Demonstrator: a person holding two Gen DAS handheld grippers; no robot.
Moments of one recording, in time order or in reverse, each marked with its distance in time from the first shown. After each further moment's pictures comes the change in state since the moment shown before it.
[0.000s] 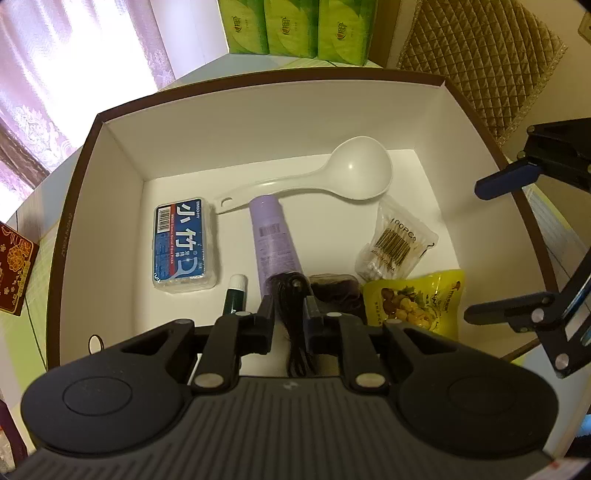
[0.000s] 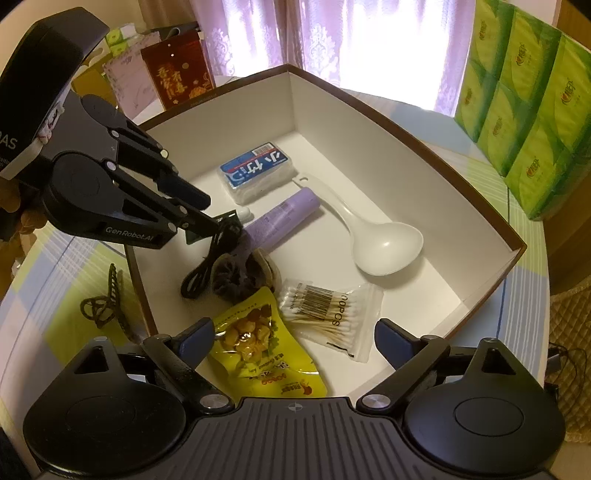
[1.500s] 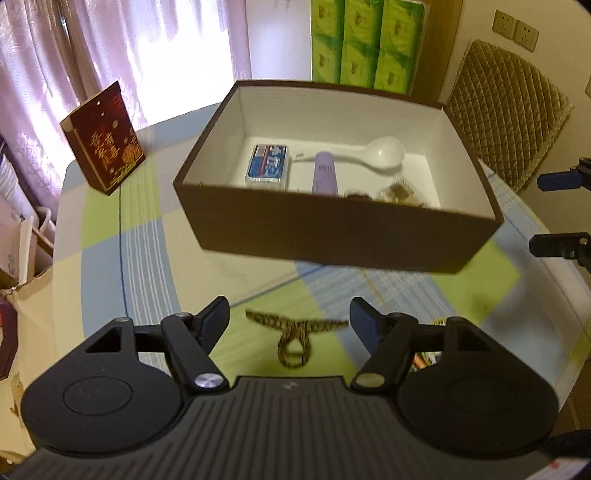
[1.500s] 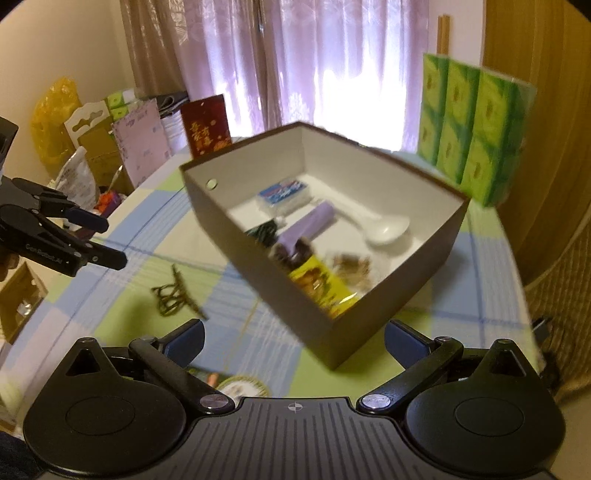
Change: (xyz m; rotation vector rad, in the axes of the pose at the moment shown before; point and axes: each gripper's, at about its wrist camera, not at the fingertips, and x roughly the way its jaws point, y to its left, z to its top) left arm -0.128 -0.007 -0.168 -0.235 -0.175 0.117; right arm -0.091 0.089 -0.113 0.086 -0.250 -0.063
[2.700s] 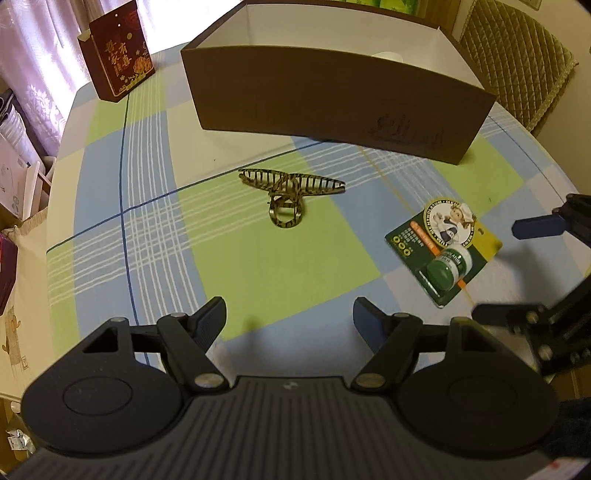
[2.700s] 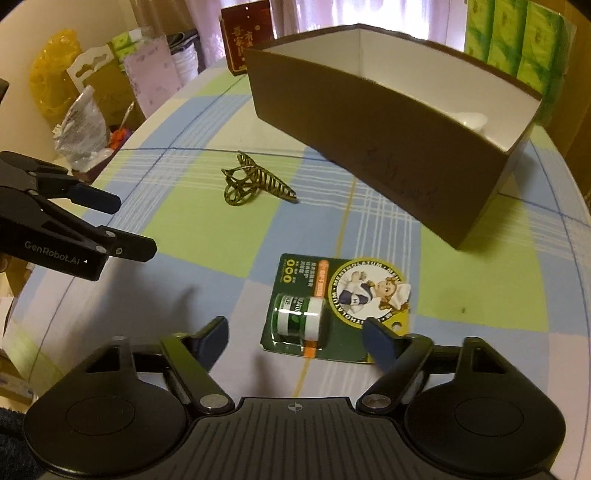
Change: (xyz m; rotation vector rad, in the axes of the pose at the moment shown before) left arm 0.004 -0.012 -0.113 -0.033 0.117 0.015; right arm 0.055 0.102 -0.077 0.042 0.191 0.003
